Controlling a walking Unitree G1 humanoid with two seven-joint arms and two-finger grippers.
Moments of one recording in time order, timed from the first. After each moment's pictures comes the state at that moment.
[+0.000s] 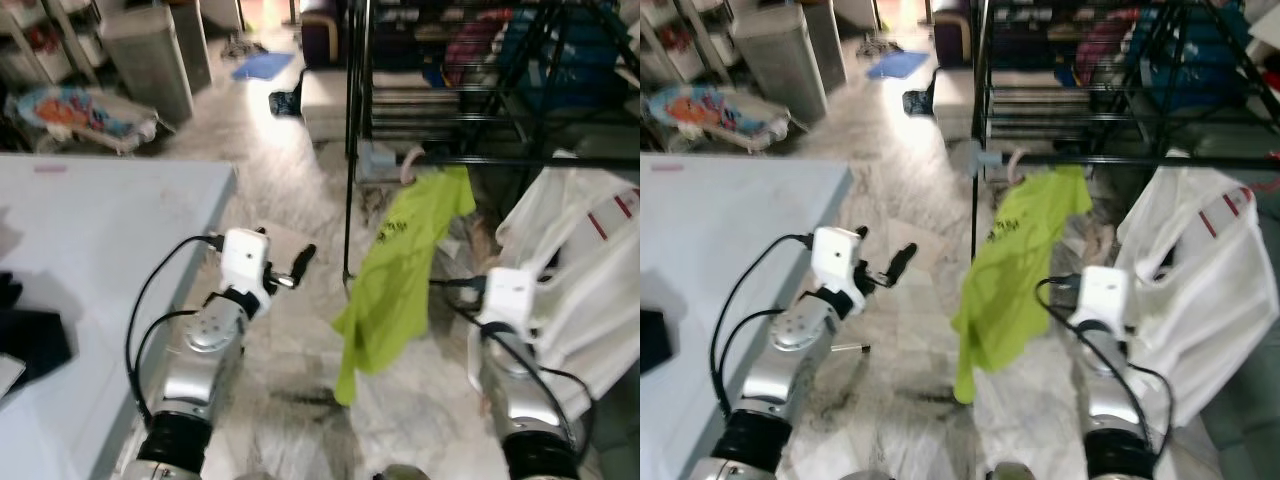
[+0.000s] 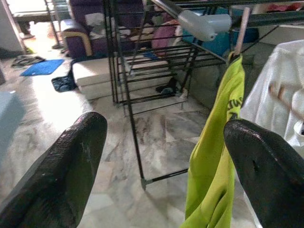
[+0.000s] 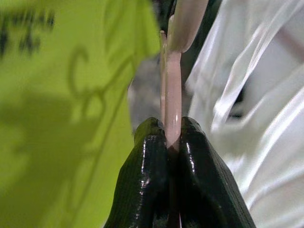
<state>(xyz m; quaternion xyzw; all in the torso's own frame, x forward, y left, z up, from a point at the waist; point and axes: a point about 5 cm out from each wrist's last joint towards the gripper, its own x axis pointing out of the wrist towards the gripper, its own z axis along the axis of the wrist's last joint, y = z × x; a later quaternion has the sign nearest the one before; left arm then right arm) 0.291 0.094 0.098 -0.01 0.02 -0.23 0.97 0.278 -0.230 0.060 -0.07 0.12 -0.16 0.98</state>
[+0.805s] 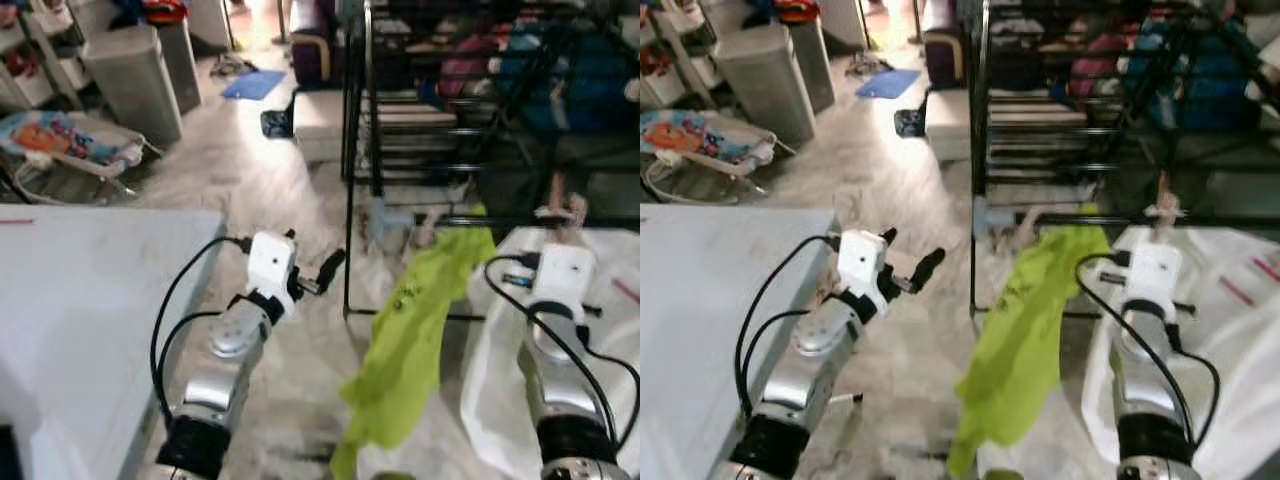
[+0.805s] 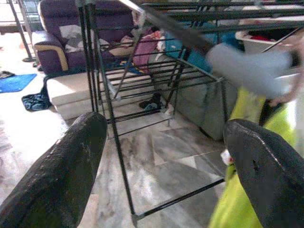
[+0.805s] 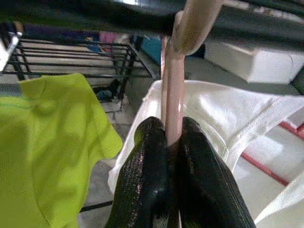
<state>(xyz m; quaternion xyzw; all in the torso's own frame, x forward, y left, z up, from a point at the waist) 0.287 0.080 0.102 -0.02 0.01 -0.26 0.97 0.285 -0.271 0.082 -0.10 0.06 -0.24 0.96</state>
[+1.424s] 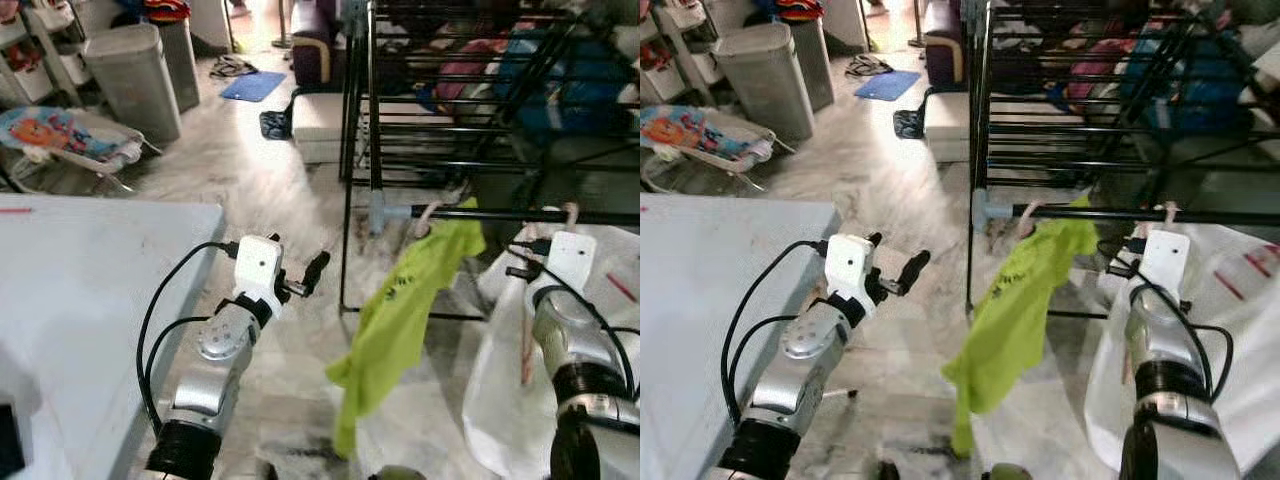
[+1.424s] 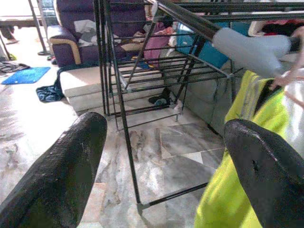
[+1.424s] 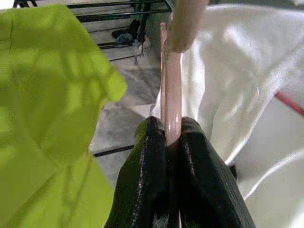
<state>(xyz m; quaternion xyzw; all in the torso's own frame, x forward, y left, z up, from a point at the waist) 0.284 0.089 0.096 -0.01 0.02 -0.23 0.97 0.316 -0.295 0.076 0.00 0.21 -0.20 0.96</state>
